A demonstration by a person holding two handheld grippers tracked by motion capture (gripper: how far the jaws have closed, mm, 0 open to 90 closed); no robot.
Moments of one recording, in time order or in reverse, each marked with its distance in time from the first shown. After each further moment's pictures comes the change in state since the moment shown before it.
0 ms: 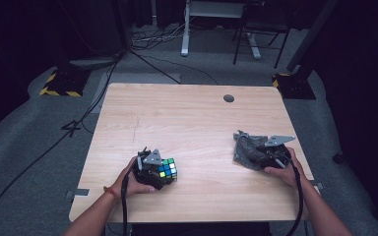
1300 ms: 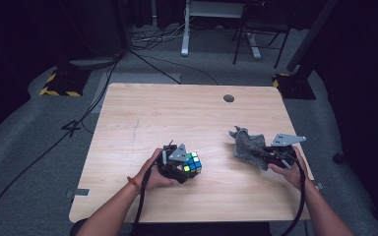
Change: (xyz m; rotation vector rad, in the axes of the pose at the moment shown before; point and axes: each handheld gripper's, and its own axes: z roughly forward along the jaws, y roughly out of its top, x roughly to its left) left arm -0.025 0.073 0.029 -0.028 -0.009 0.175; right arm 0.018 0.020 -0.035 -0.159 0.035 -0.064
